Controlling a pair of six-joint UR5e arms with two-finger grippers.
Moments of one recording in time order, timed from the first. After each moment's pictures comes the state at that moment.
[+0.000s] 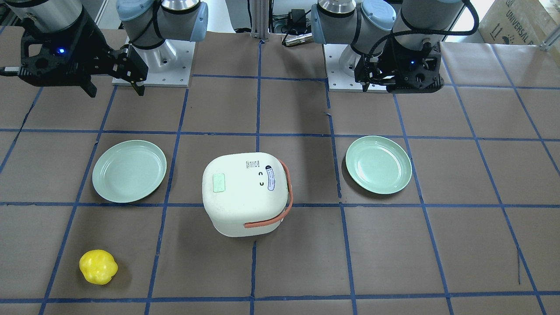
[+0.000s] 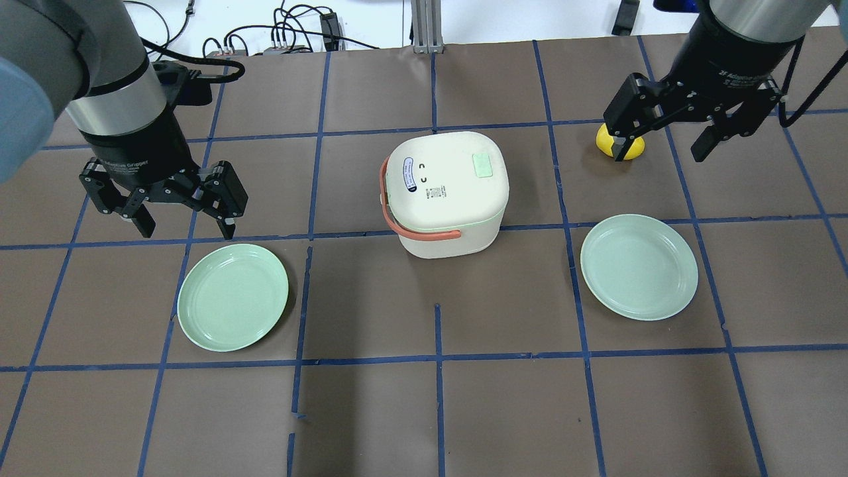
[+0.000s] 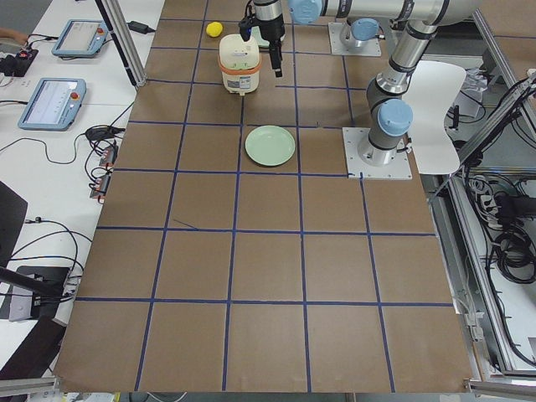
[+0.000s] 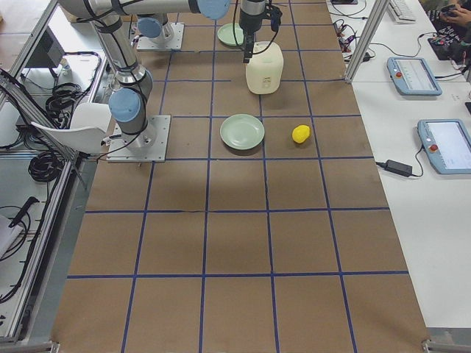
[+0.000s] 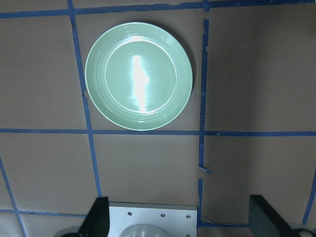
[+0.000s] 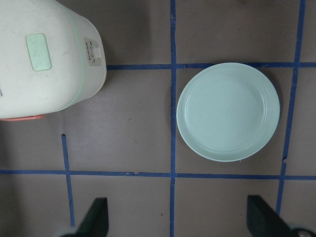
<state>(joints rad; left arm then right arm) -1.56 -1.52 -1.61 -1.81 1.69 0.01 1.49 -1.60 1.52 -1.41 -1.49 -0.08</state>
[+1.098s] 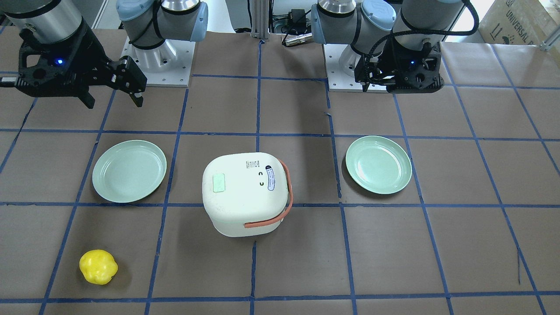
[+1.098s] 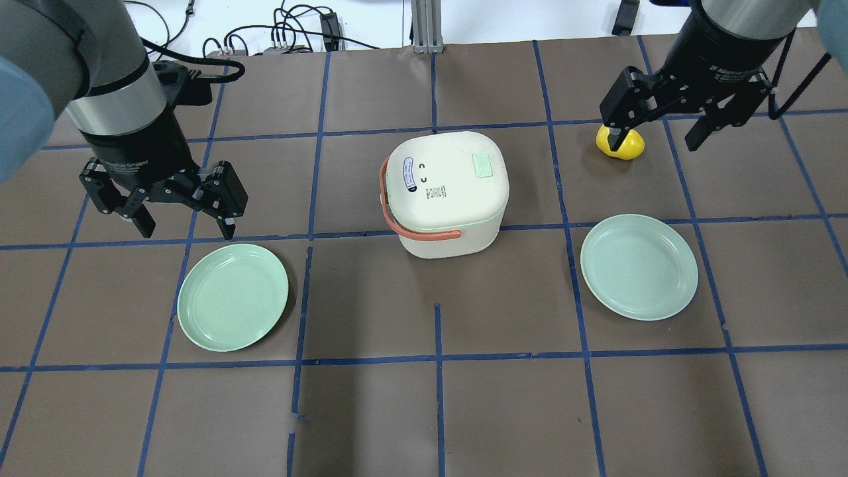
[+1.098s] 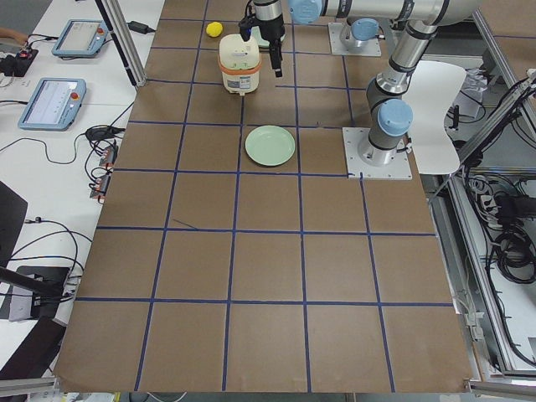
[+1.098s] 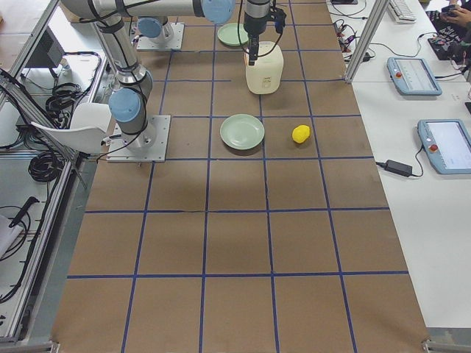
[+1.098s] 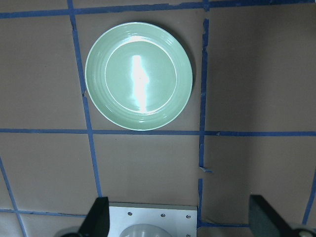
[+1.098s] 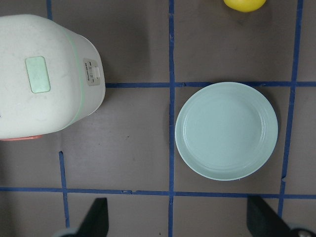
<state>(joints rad) -1.56 -1.52 -1.61 -1.81 1.69 0.01 1.50 -1.58 1.53 -1.49 -1.50 -0.08</state>
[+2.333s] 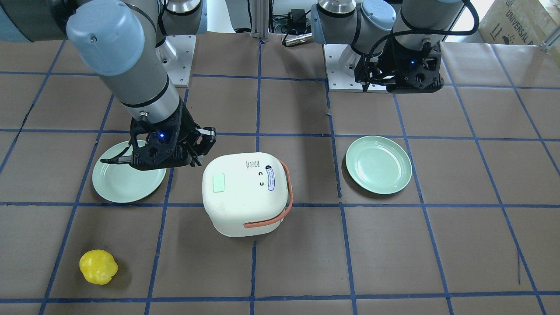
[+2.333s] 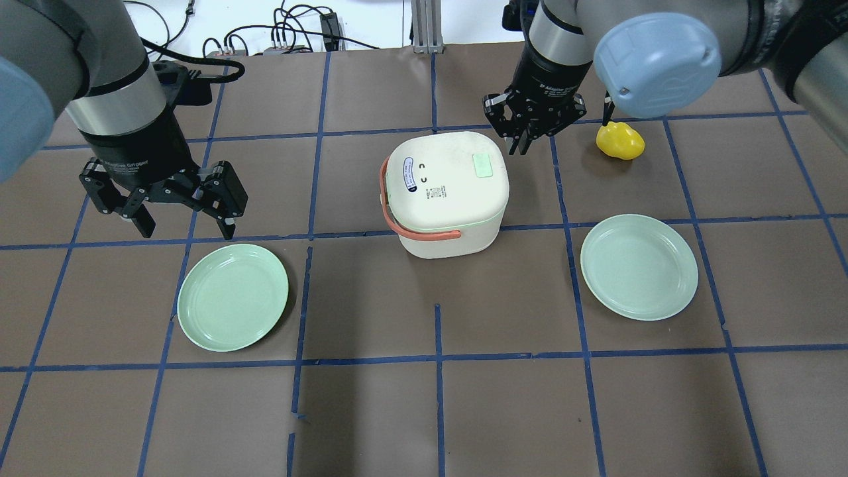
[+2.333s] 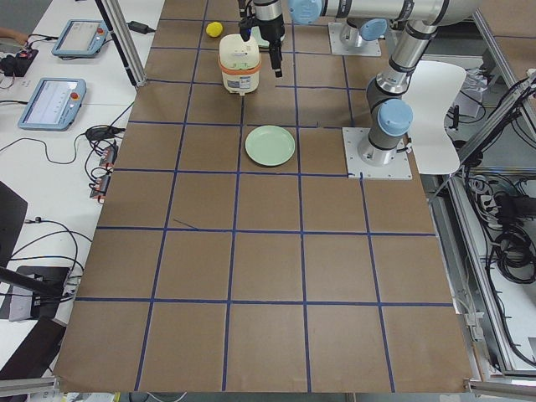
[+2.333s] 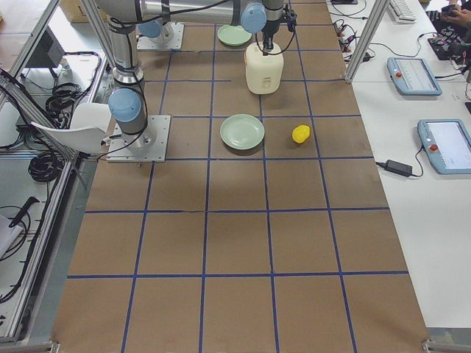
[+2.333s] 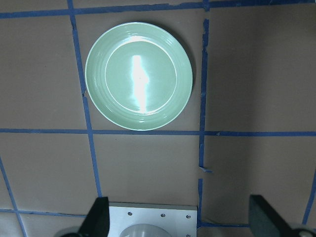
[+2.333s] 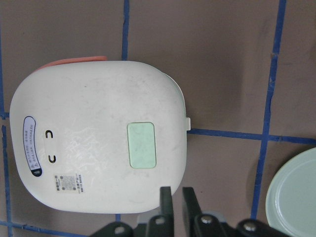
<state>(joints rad) -1.56 -1.52 -1.61 -1.81 1.69 0.01 1.72 -1.34 1.48 -1.73 -1.42 0.07</state>
